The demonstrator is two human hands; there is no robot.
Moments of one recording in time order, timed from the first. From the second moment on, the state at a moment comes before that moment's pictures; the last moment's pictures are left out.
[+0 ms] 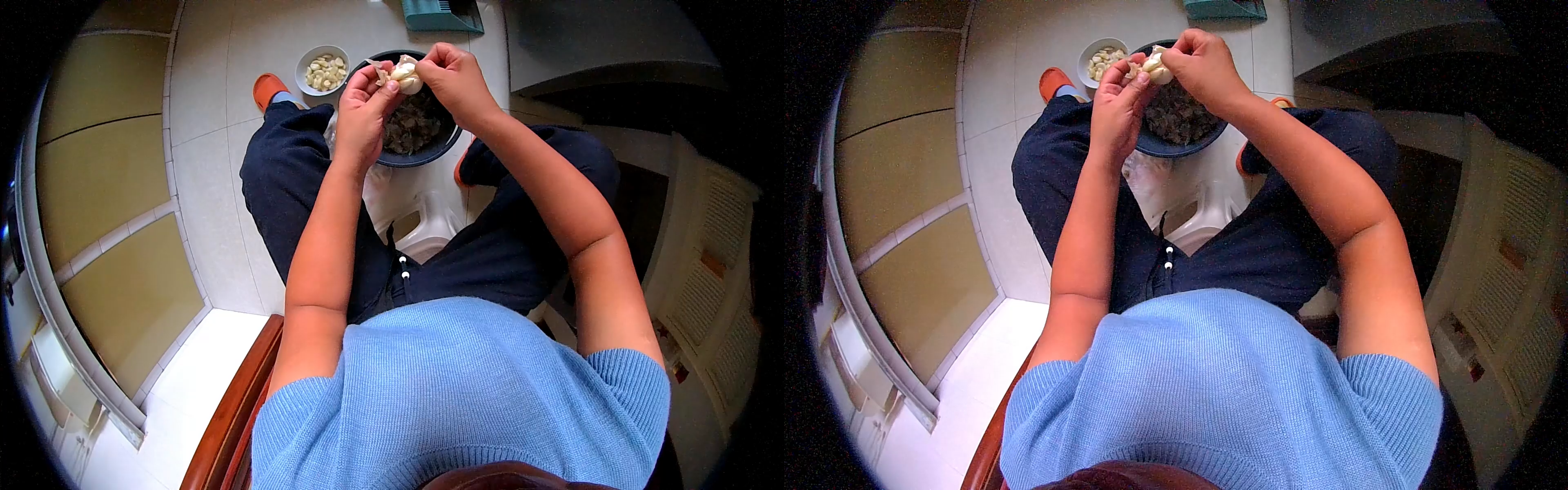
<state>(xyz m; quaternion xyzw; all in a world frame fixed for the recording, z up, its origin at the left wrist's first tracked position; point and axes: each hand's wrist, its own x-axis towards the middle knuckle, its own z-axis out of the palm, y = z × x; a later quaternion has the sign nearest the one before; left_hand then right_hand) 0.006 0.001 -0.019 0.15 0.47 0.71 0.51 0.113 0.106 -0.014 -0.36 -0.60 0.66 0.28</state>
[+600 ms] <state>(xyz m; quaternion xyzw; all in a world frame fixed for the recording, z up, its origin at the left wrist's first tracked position) 0.004 0.003 -0.009 0.11 0.40 0.73 0.55 0.114 0.105 0.003 -0.37 -0.48 0.78 0.18</state>
